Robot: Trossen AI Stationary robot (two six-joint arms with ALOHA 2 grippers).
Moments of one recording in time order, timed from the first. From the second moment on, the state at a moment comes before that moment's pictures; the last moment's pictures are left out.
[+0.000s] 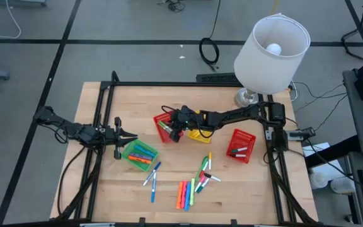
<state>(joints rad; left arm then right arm) -0.42 0.11 0.02 0.06 -0.50 0.05 -0.12 1.99 1.25 0.19 0.10 0.24</state>
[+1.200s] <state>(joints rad) -0.42 0.11 0.02 0.06 -0.50 0.03 0.42 1.53 1.04 -0.52 0.30 0.01</state>
